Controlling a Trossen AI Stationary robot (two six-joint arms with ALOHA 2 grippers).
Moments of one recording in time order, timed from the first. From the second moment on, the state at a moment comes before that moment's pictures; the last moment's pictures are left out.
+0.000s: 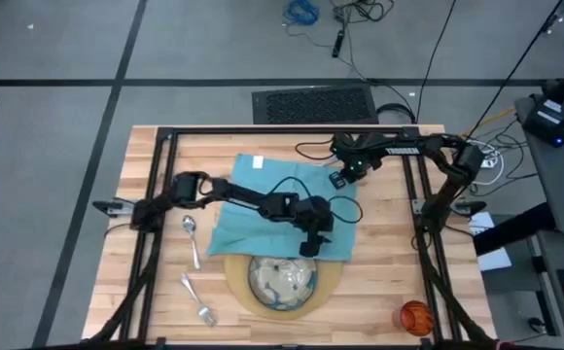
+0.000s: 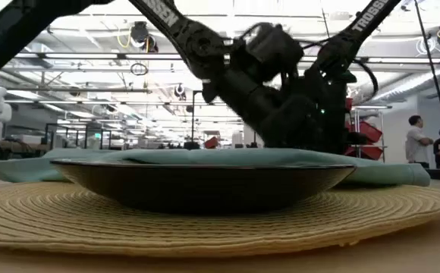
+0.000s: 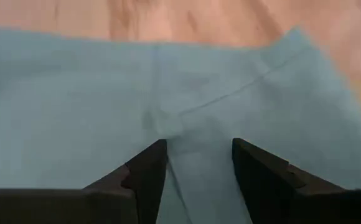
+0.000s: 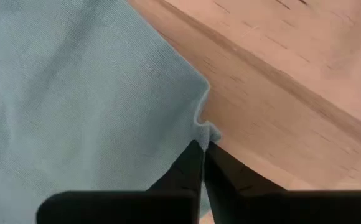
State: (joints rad) left arm 0.00 2.30 1.57 -0.02 0.23 0.14; right arm -0.60 1.70 0.94 -0.71 -0.01 0.46
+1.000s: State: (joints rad) left arm -0.02 2.31 1.57 0.00 0.12 0.14; right arm -0.60 1.70 0.94 -0.70 -0.01 0.44
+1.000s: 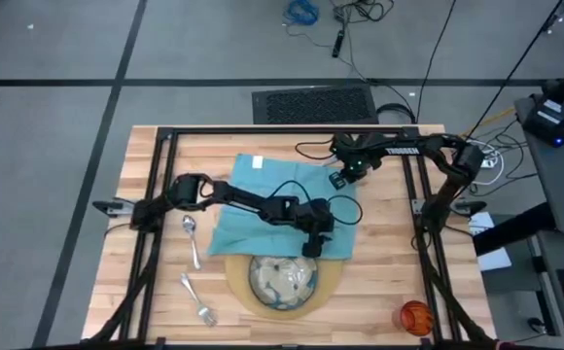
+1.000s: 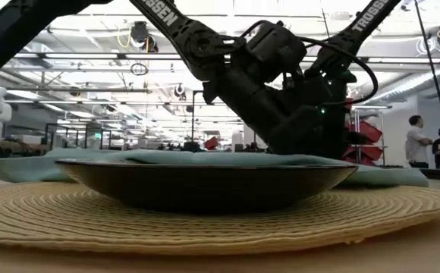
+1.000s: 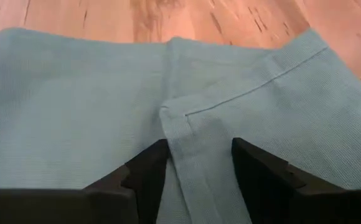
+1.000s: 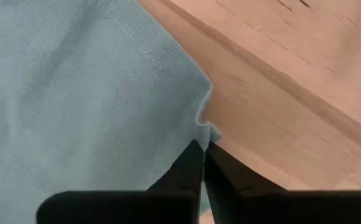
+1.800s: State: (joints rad) left arm -0.08 2.18 1.57 -0.09 0.09 0.17; right arm -0.60 1.70 0.94 -0.70 -0.01 0.43
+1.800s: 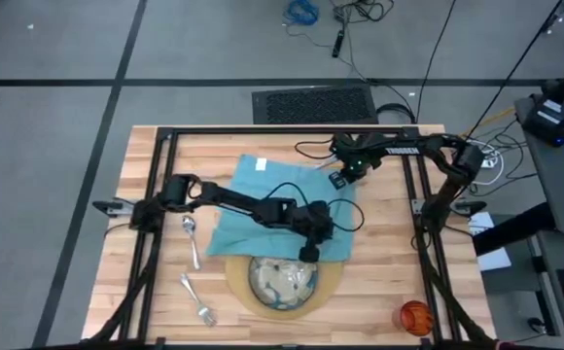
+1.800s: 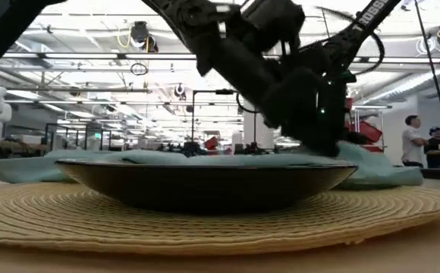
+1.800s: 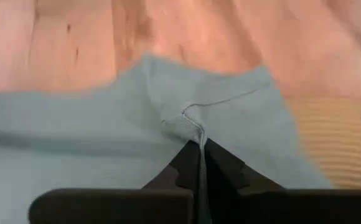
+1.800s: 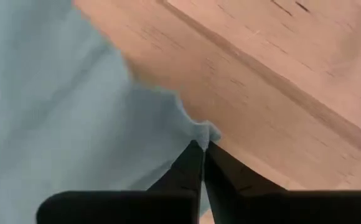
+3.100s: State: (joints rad) left arm -0.30 1.68 1.57 -0.81 -0.64 0.08; right arm -0.58 1.45 0.94 -0.73 0.11 0.43
